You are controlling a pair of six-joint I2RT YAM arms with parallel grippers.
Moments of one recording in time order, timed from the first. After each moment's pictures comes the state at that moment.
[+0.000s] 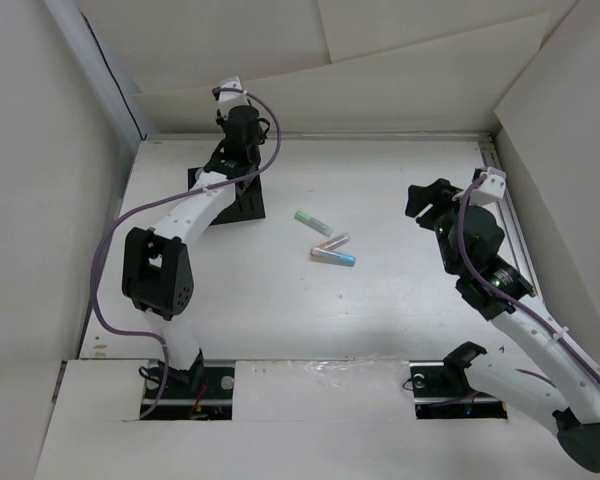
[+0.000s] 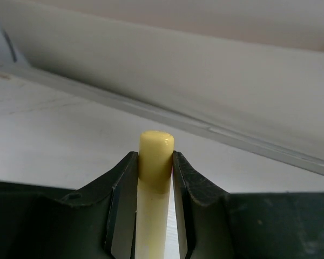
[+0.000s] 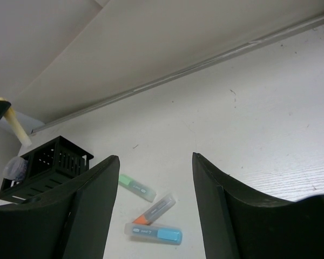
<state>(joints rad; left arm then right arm) -0.40 1.80 1.58 0.06 -0.52 -0.35 0.56 0.83 0.88 -0.12 0.57 0.49</state>
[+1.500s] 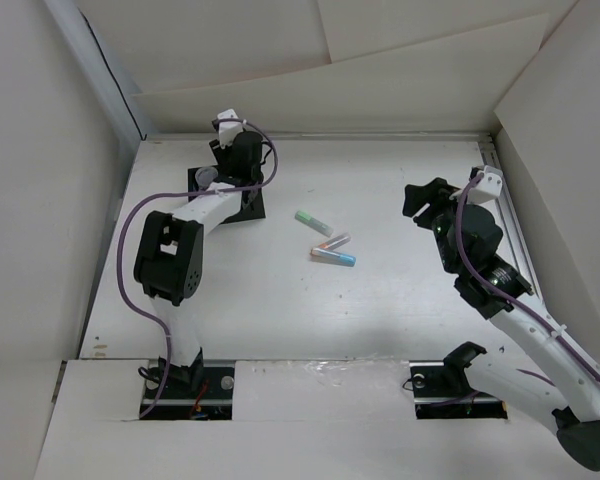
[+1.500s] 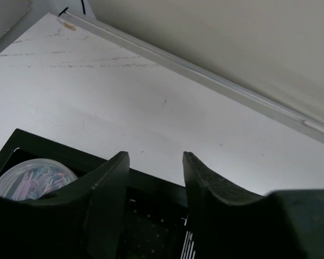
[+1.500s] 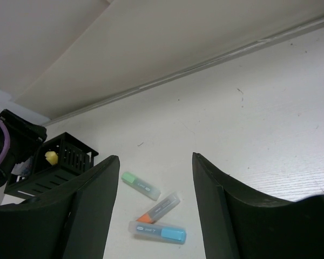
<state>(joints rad) -0.35 1.92 1.41 0.18 -0.75 -0.37 0.56 0.84 0.88 -0.10 0.54 0.49</state>
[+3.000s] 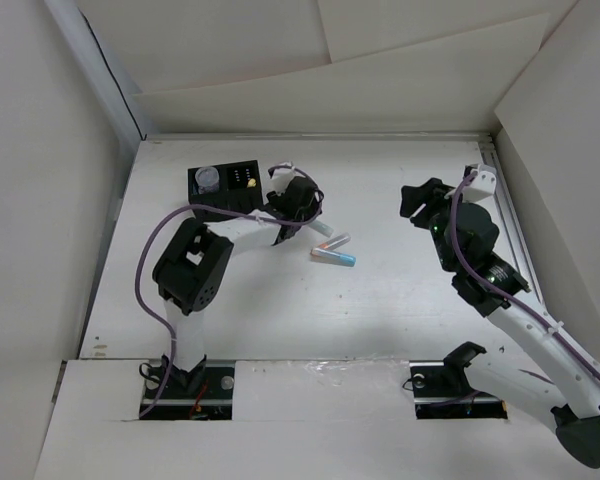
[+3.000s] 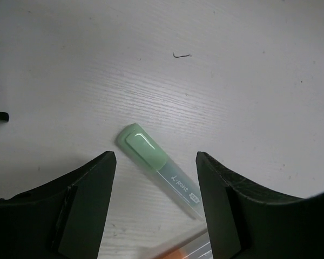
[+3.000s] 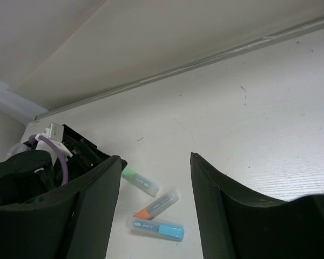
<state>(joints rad) -0.64 1.91 1.23 0.01 -0.44 -0.80 0.56 0.86 0.88 -0.10 0.51 0.46</state>
